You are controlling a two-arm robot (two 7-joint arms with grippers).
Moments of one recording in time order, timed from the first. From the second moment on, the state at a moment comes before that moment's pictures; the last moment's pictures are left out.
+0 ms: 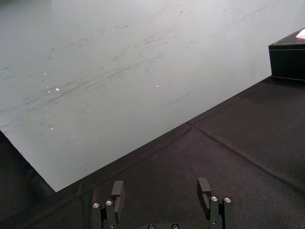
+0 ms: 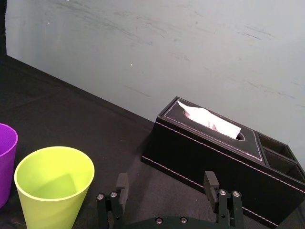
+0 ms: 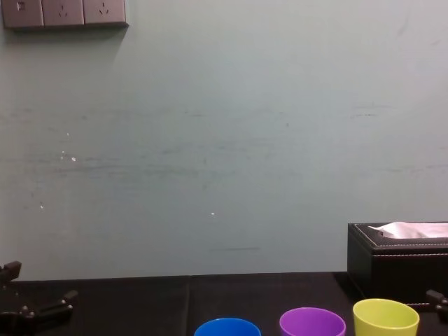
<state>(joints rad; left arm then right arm) -0.20 0.60 0.45 -1.41 -0.25 -0.12 0.03 0.20 0.60 -0.45 -1.41 0.25 -0.12 -0.03</state>
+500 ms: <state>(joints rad) -0.20 0.60 0.45 -1.41 -0.25 -0.12 0.03 0.19 0.60 -0.44 -1.42 0.24 -0.13 -0.04</state>
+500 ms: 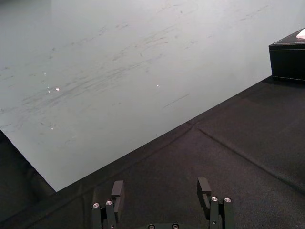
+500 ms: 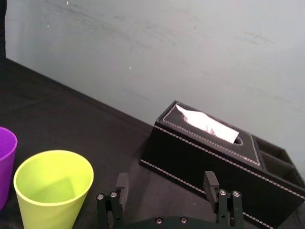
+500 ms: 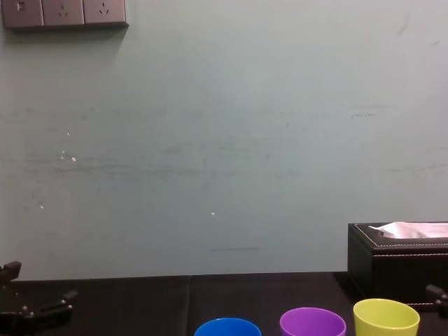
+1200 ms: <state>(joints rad) -0.20 0.60 0.45 -1.41 -0.25 -0.12 0.03 -0.06 0.69 -0.30 -1.68 0.39 0.02 0.02</state>
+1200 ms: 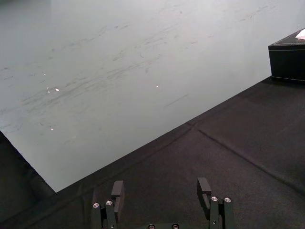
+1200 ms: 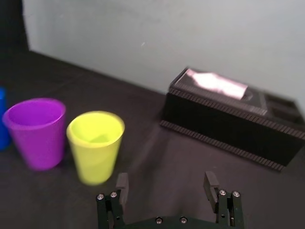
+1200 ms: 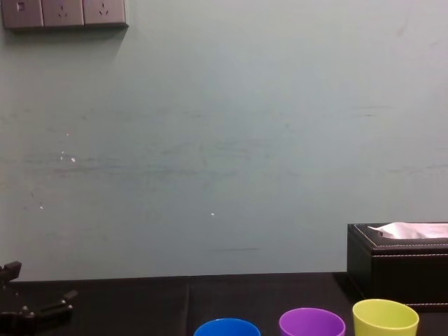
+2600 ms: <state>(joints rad) -0.20 0.60 0.45 -1.41 -0.25 -0.12 0.03 0.03 0.46 -0.35 -1.64 0.33 0.21 0.08</state>
